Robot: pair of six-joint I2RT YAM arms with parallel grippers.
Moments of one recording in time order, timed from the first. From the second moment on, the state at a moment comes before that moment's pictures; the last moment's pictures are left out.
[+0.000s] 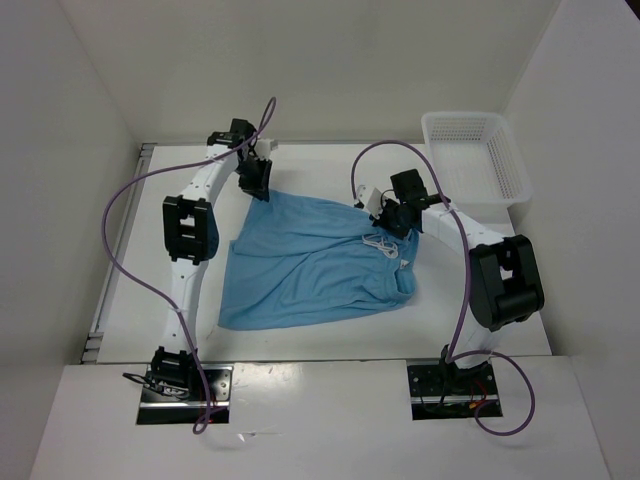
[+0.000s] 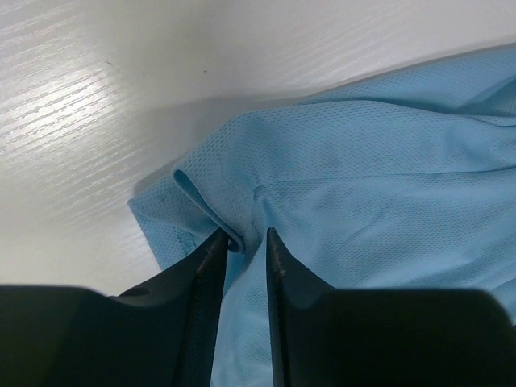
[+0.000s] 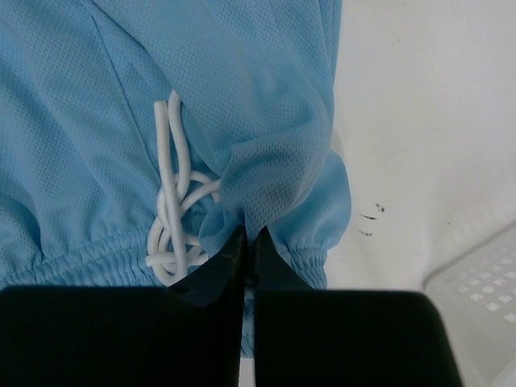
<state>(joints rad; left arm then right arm) -0.15 2.55 2.43 -1.09 0.32 0.07 0.29 1.67 1.12 -0.45 -0.17 -0.83</state>
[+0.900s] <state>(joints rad) -0.15 2.56 2.62 -1.17 0.35 0.07 0.28 1.68 1.18 -0.43 -0.13 -0.79</state>
